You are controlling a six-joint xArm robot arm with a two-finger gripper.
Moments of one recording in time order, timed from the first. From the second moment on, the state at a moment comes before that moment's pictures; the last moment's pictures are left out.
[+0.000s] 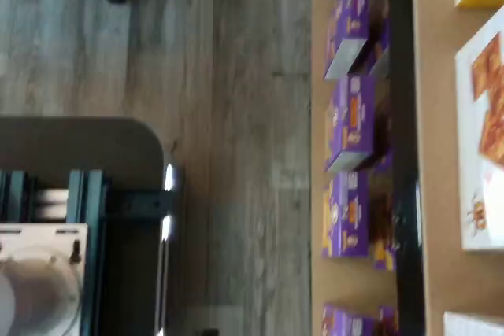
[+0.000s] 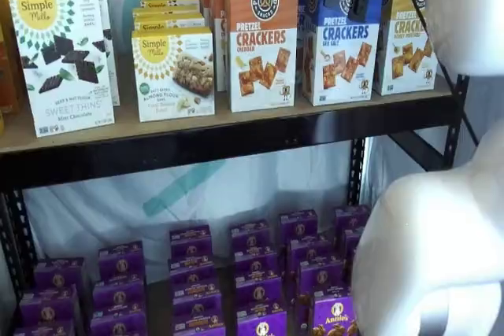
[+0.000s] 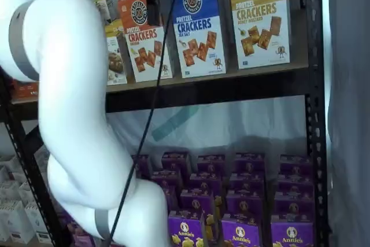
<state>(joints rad) -0.17 -0.39 -1.56 0.25 1.95 -1.65</state>
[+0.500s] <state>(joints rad) -0.24 -0.32 -1.68 0.38 2.02 -1.65</state>
